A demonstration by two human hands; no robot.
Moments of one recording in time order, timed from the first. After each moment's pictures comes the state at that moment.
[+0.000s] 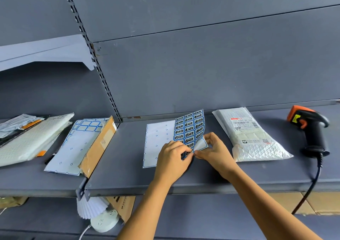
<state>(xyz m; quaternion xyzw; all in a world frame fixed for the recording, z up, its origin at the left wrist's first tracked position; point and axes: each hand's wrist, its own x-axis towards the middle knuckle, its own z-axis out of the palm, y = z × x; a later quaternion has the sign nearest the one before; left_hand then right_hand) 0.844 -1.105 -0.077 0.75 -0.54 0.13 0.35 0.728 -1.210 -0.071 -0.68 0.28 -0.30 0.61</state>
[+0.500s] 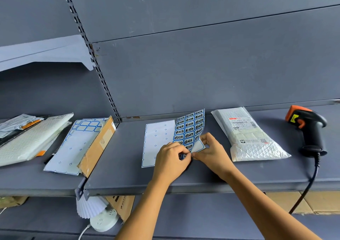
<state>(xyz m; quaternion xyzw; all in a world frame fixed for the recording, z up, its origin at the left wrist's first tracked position) 0.839 -1.103 -0.073 0.76 -0.52 0.10 0.37 0.727 -1.204 -0.067 -0.73 0.30 -0.29 0.55</state>
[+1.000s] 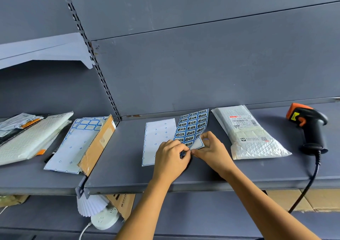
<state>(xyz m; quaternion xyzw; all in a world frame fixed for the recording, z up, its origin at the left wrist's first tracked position) 0.840 -1.103 -0.077 0.77 -0.52 0.17 0.33 0.726 -1.205 -0.071 -0.71 0.29 -0.29 0.57</state>
